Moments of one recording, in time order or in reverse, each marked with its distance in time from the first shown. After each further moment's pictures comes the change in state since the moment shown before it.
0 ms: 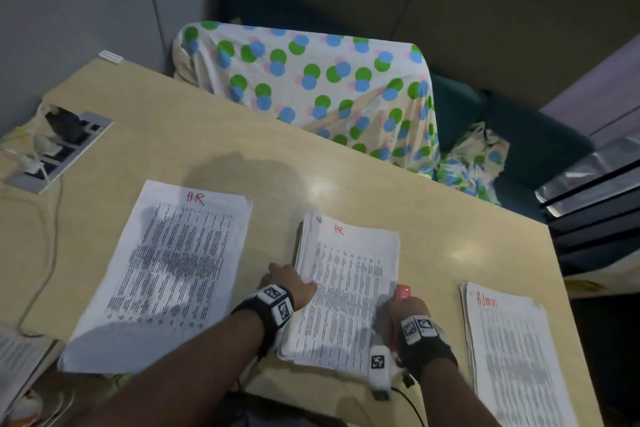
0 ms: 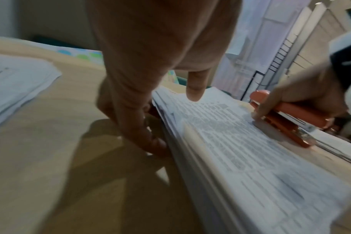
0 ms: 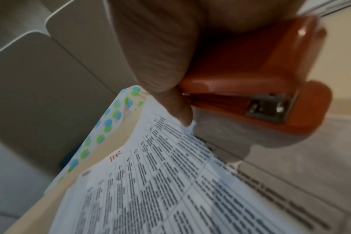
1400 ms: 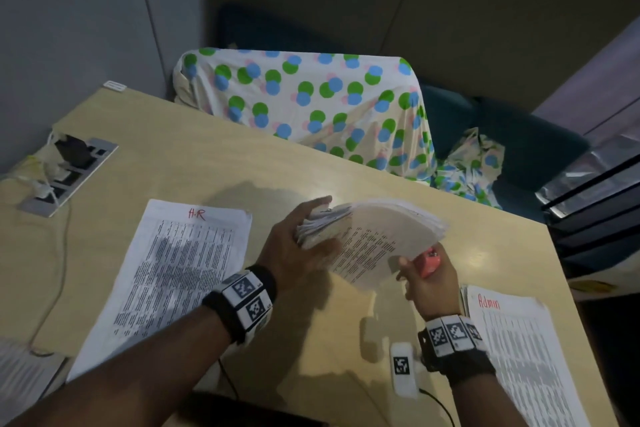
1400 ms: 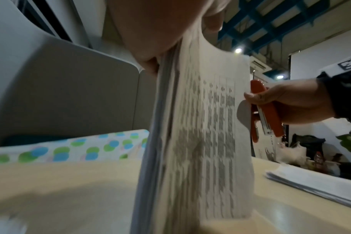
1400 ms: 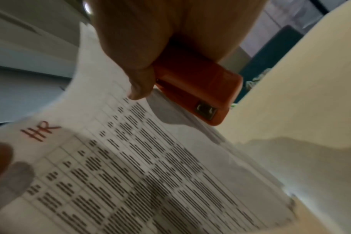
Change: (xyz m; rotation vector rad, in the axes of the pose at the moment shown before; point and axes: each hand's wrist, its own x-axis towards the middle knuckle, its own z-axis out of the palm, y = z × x) left_hand -0.073 0.031 -0.092 -0.796 0.236 0.975; right_hand -0.049 -0.038 -0.052 0.347 0.199 -0.844
